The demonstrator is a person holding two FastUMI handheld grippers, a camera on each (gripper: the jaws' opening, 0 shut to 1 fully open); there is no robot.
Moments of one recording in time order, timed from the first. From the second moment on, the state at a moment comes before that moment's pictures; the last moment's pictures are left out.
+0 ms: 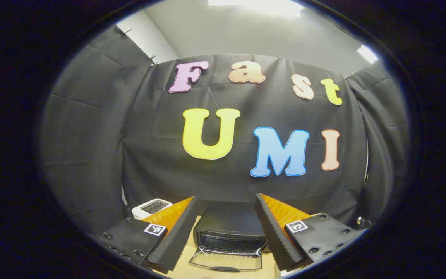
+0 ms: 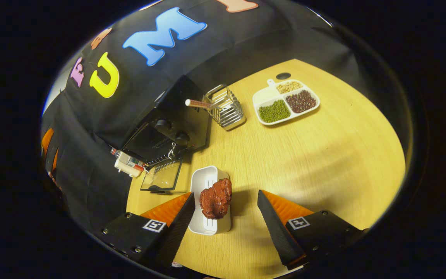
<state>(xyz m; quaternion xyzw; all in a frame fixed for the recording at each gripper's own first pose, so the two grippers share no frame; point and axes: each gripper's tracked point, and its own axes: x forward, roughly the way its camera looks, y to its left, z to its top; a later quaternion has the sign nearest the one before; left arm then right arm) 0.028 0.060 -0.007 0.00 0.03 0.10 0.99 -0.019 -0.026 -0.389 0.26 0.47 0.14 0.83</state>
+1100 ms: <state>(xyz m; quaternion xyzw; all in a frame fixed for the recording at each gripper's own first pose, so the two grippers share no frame) 0.034 0.092 -0.030 -0.04 0.05 0.06 1.00 -0.015 0.005 -0.359 0.38 0.45 0.13 0.80</state>
